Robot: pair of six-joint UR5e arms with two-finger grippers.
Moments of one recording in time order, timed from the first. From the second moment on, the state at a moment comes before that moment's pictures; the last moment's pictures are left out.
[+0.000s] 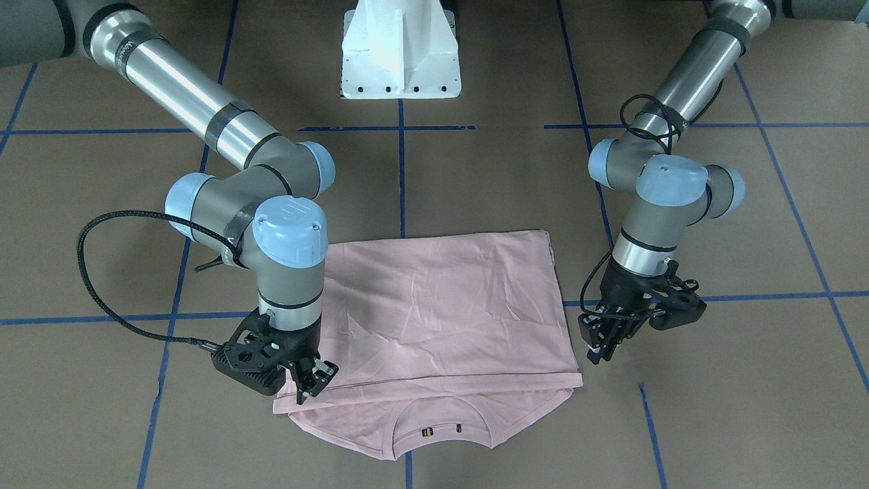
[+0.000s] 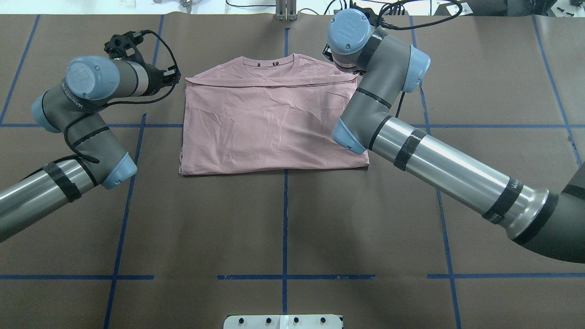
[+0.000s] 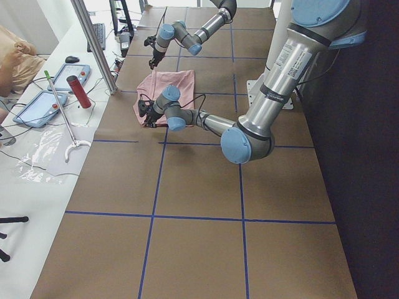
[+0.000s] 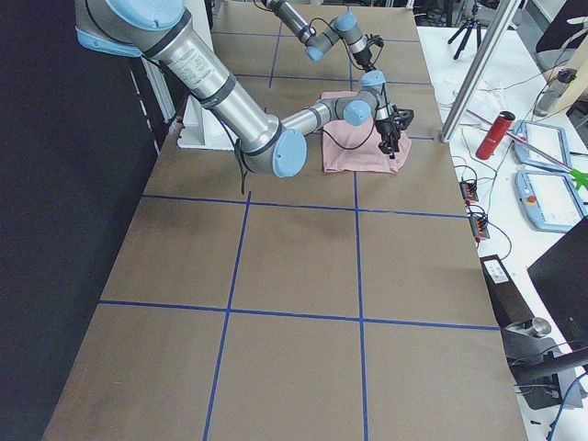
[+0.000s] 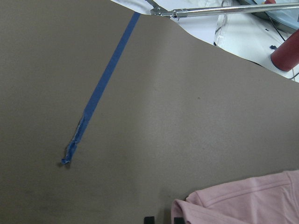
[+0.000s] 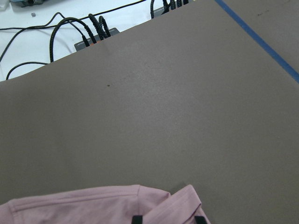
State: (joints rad) left arm -0.81 -2.11 -1.23 -2.46 -1.67 -1.42; right arm 0.76 -0.67 1.10 -1.26 1.62 1.53
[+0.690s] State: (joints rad) left arm -0.81 -2.10 -1.25 -2.51 -1.73 -1.43; right arm 0.57 -1.15 1.75 -1.29 1.70 1.87
